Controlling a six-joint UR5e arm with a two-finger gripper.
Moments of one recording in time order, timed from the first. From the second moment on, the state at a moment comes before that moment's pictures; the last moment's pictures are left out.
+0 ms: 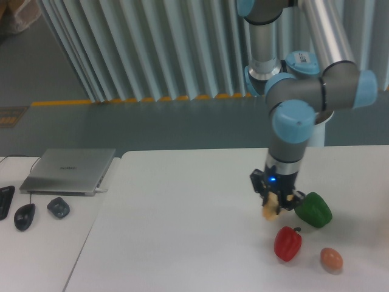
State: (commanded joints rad) arm 2.18 -1.96 -1.48 -1.40 1.37 0.62
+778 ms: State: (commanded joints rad) arm 2.16 -1.97 -1.51 -1.39 1.49 0.62
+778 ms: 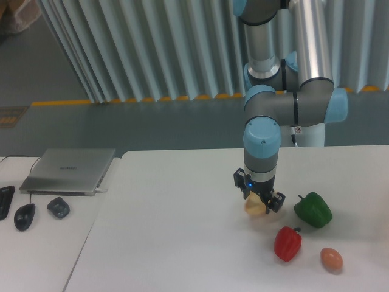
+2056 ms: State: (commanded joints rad) arm 2.21 -1.90 -1.47 -1.24 1.82 1.06
